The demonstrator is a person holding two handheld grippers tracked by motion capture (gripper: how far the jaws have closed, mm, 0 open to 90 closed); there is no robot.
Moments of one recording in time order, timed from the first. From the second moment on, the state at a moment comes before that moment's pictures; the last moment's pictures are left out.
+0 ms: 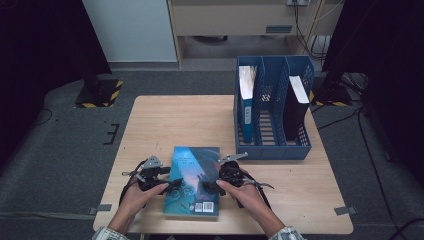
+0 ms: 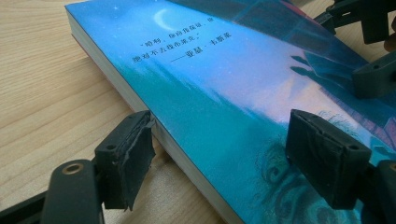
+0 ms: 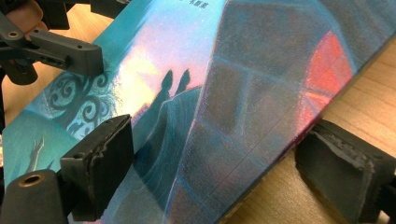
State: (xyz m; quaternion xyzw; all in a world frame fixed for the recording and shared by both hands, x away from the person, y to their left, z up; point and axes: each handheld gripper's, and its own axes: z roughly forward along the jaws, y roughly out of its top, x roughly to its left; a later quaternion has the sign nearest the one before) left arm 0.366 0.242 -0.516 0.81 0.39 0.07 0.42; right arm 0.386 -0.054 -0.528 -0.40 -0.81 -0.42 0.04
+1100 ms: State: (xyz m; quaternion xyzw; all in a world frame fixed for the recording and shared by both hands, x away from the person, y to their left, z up) left arm 0.380 0.239 -0.528 0.80 0.41 0.01 0.43; right arm 0.385 -0.055 -0.531 -0.39 -0.81 -0.44 0.04
